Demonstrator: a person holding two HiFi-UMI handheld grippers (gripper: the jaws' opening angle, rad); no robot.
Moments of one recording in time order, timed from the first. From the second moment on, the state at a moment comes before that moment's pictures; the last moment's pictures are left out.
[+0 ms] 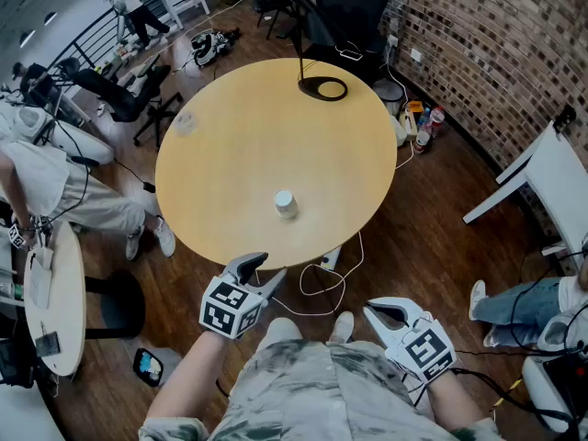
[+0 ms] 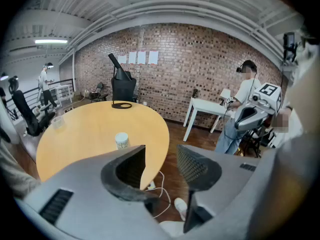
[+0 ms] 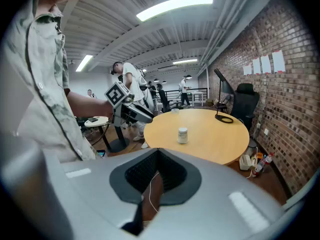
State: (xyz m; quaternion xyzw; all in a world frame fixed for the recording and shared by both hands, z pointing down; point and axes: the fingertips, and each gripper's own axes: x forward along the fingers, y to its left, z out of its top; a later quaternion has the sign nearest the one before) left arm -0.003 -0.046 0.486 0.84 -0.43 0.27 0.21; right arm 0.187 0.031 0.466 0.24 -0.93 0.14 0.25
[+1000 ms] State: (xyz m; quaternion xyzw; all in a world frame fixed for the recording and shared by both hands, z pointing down) left arm -0.016 -0.234 0.666 0.76 -0.21 0.60 0.16; right arm 0.194 -0.058 0.460 0.38 -0.87 0.17 0.26
